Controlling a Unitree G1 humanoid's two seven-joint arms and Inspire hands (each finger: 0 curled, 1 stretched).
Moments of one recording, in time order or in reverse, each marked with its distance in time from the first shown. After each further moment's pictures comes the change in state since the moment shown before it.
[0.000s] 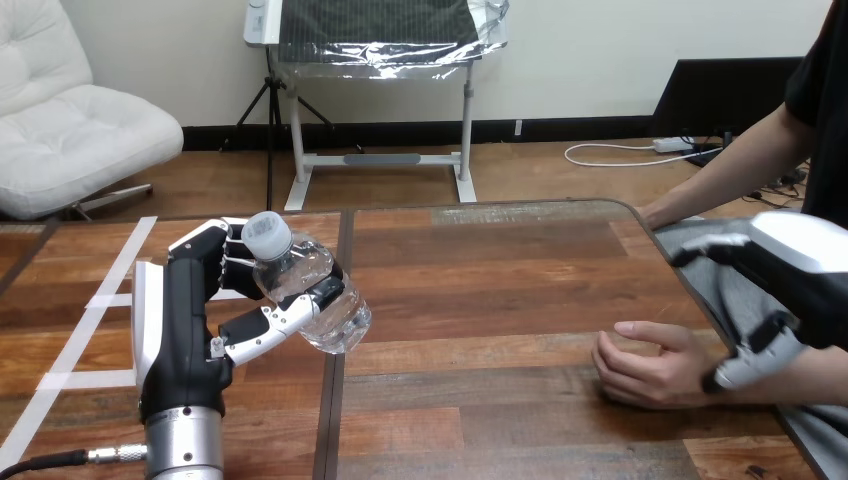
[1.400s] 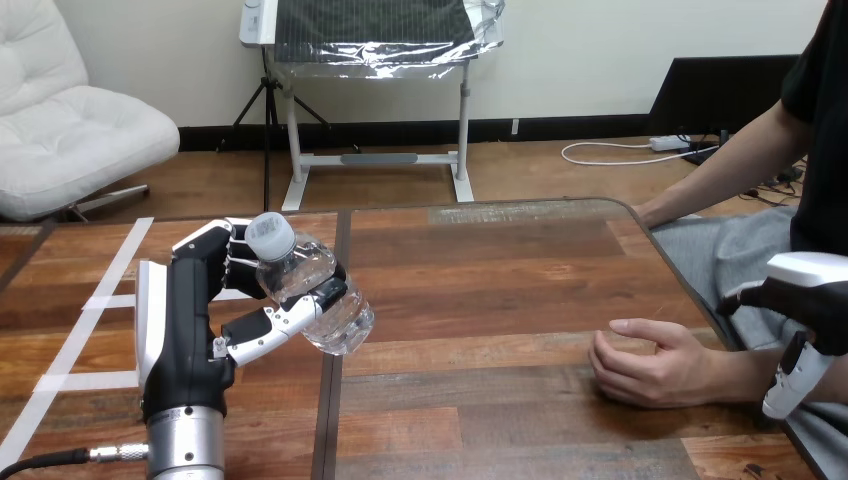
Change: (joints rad) left arm 0.000 0.000 0.000 0.000 0.000 0.000 -0.012; right arm -0.210 -0.046 0.184 0.265 -0.153 0.026 0.176
